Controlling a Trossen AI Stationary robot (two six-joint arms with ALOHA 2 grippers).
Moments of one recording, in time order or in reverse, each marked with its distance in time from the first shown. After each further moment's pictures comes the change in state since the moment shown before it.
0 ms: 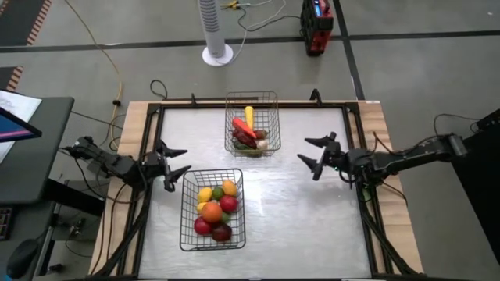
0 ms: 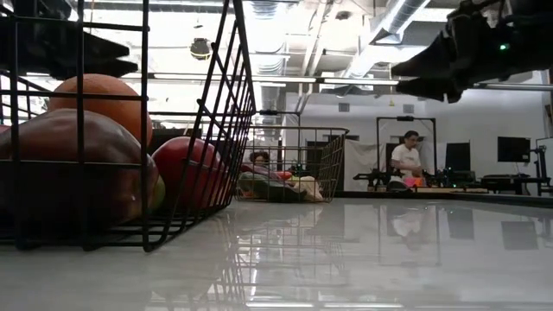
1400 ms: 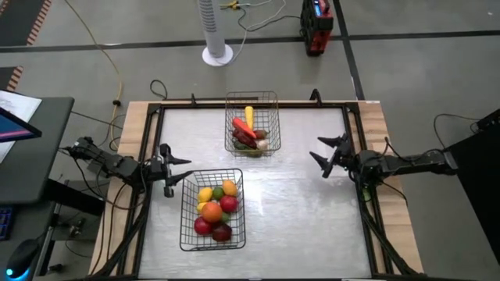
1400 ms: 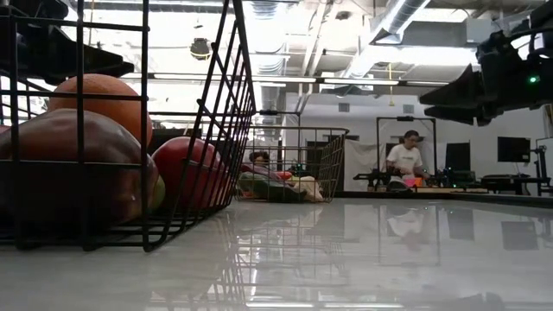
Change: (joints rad) left arm 0.005 0.001 -0.007 -0.074 0.157 0.068; right arm -0.047 -0.493 -0.187 -0.312 0.046 -0.021
